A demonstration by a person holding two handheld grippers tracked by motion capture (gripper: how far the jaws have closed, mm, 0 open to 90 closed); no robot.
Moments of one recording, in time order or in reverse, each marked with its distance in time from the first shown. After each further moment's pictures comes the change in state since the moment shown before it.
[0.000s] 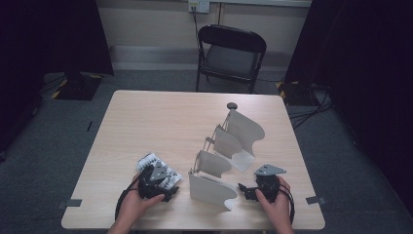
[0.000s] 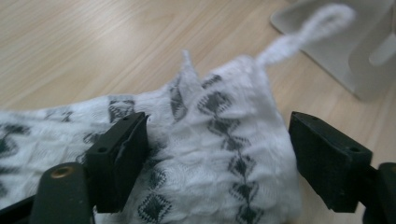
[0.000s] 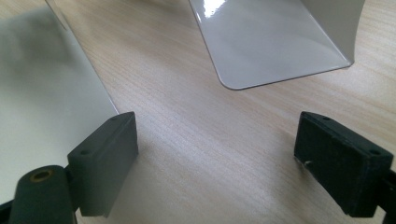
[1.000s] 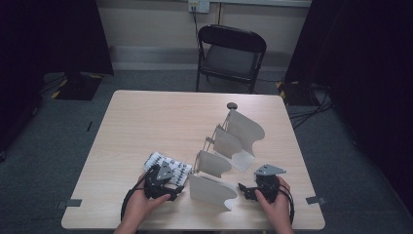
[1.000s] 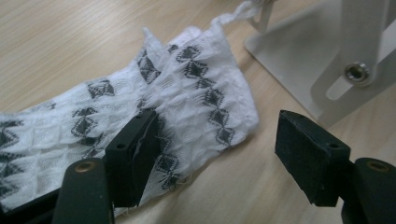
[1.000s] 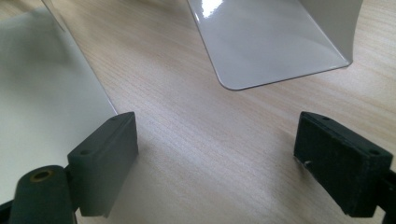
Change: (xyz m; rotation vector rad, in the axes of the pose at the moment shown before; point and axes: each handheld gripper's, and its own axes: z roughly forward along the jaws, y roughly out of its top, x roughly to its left) left arm -0.015 0.016 -0.009 0.003 -0.010 -0.004; right arm 0.001 0.000 0.000 0.000 -0.007 0.006
